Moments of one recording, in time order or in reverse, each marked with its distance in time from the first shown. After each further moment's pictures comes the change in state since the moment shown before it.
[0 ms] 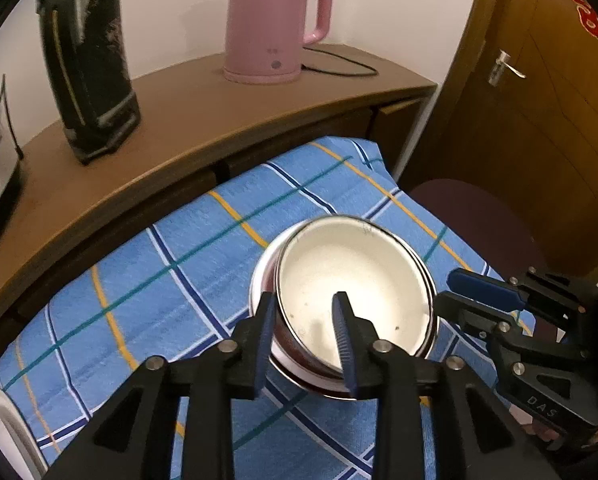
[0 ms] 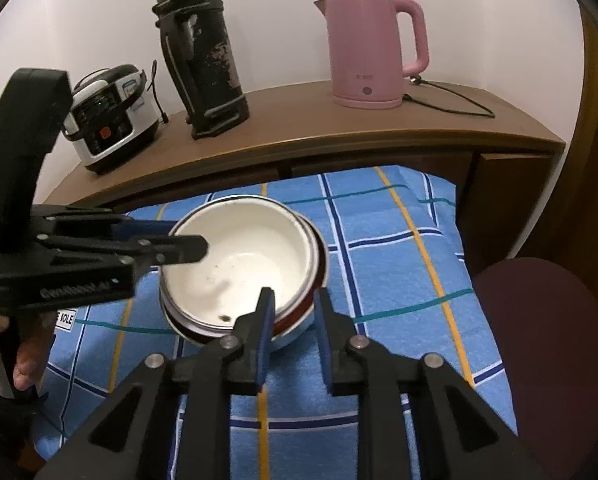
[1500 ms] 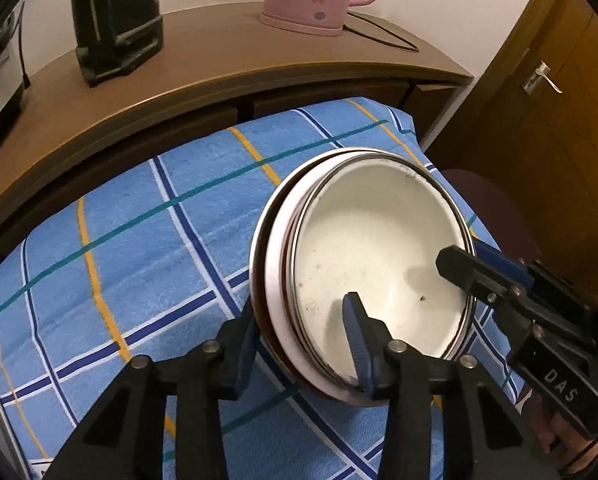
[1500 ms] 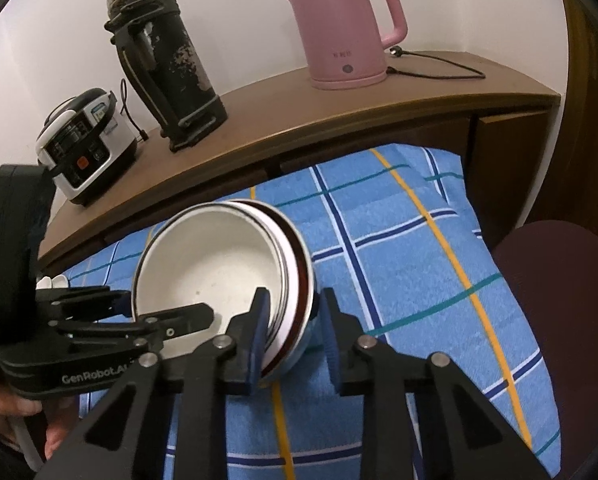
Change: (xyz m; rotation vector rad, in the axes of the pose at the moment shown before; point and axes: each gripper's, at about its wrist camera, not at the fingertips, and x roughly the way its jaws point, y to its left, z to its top) left arm 0.034 0.021 -0.021 -0.155 0.135 -0.032; right arm 0.036 -0.010 0.015 0.144 0.034 0.040
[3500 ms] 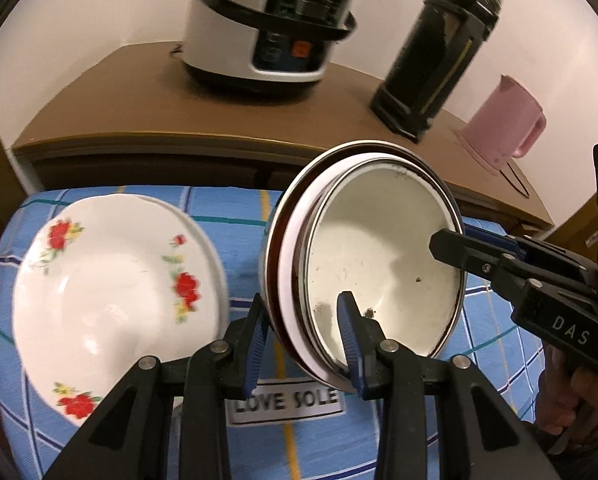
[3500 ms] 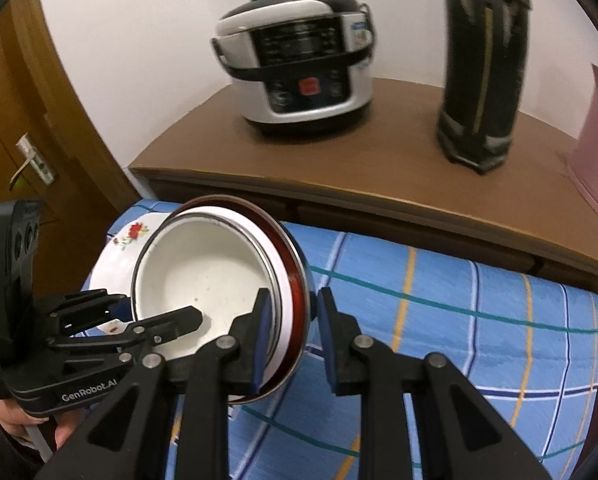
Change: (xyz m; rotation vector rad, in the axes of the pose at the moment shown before) left arm -0.152 0.208 -0.125 -0.463 -0.263 0.168; right arm 0.052 0.273 0.033 -0.496 0.180 0.301
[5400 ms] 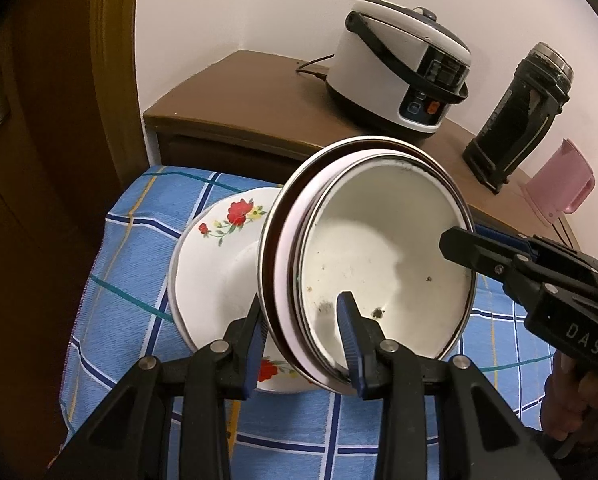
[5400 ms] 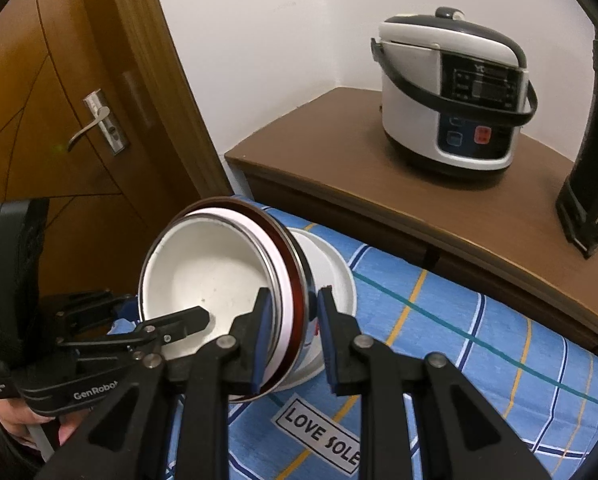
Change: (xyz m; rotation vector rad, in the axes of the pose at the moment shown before) left arm -0.067 0.095 -0.023 -0.164 -0.084 0.181; right arm 0.031 0.116 0.026 -0.193 -0.015 0.163
